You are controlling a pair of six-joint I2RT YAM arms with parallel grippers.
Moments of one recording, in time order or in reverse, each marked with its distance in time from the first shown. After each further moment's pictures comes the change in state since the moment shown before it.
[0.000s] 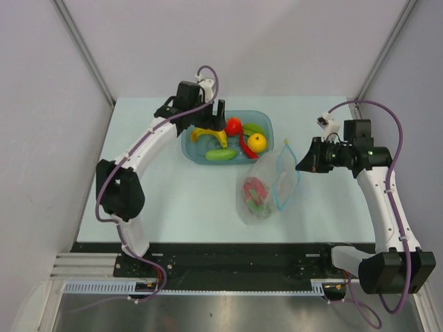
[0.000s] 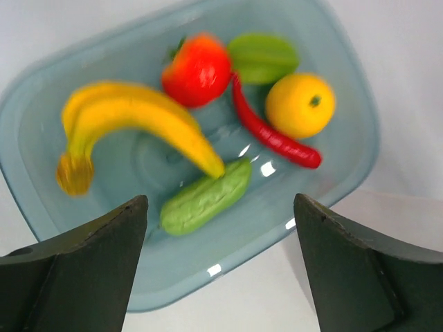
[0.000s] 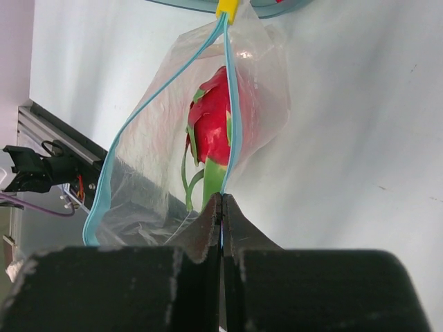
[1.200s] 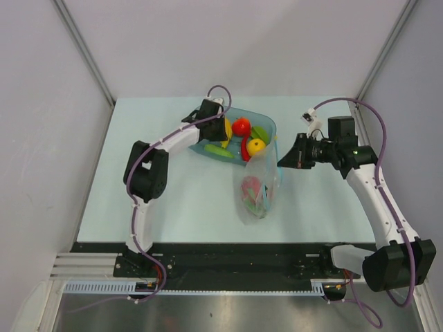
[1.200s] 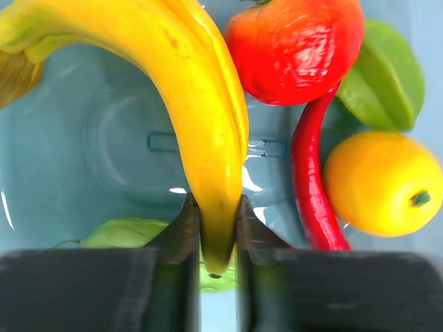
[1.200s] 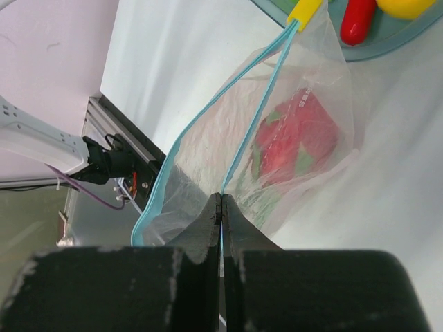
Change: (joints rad) left arm -0.049 0.333 -0.013 0.150 -0.161 -0.266; right arm 0.140 0.036 -0.045 0.220 -0.119 0.188
